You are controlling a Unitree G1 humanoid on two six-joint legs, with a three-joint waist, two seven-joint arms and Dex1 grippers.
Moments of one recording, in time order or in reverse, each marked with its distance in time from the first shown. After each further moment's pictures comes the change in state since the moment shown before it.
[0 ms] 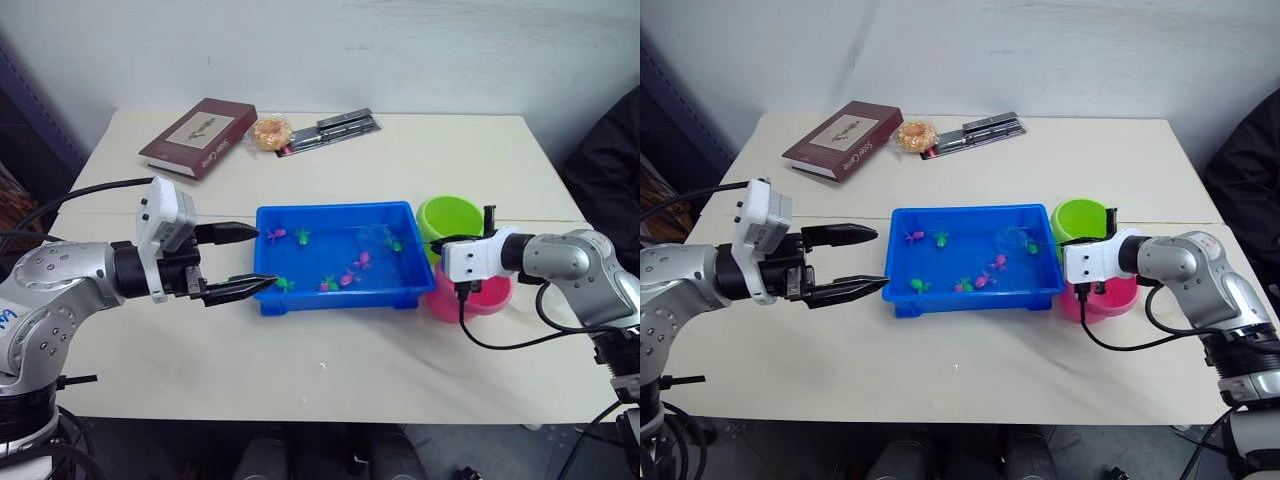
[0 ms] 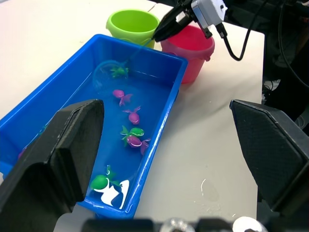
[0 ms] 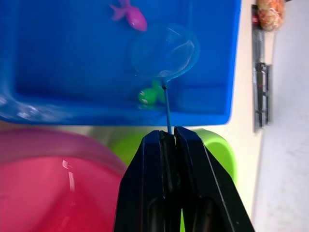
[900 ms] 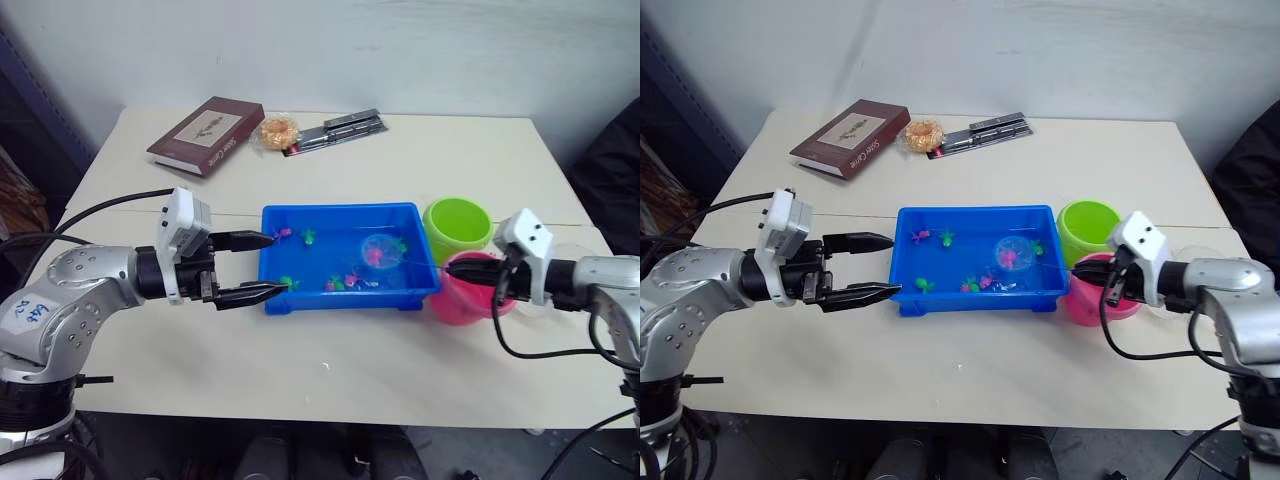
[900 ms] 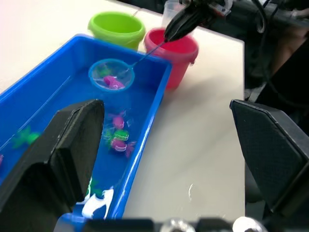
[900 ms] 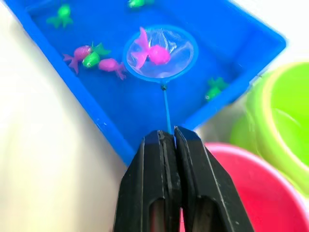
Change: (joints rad) left arm -0.089 -0.062 -0.149 0.132 0.009 -0.097 -0.072; right arm 0.322 0.019 -0.483 -0.447 0.692 1.044 0.130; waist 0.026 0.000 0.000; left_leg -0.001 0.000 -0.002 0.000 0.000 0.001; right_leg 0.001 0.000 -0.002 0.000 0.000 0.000
